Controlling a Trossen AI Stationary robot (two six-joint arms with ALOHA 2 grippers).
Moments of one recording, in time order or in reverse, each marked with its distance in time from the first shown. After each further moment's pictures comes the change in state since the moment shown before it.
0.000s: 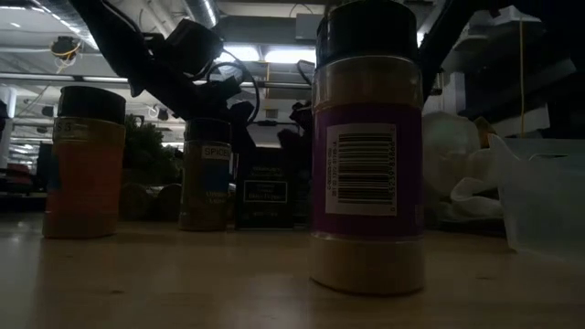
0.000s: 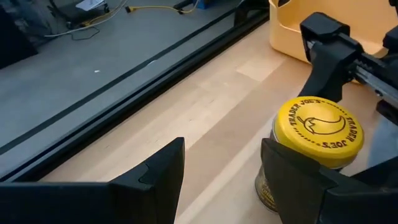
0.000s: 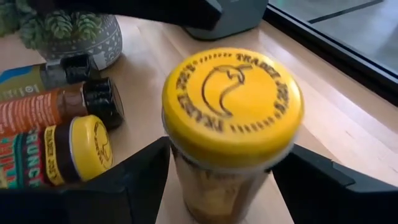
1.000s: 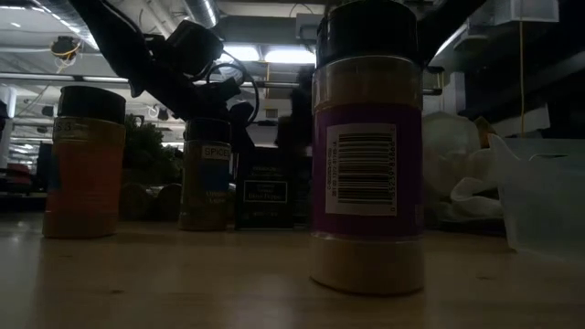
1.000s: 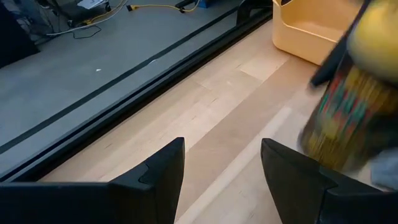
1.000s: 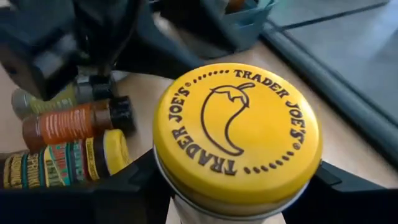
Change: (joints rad) left arm 0.009 0.001 0.000 -0.003 0.001 -0.001; right arm 0.000 -0.215 0.062 -0.326 0.000 -0.063
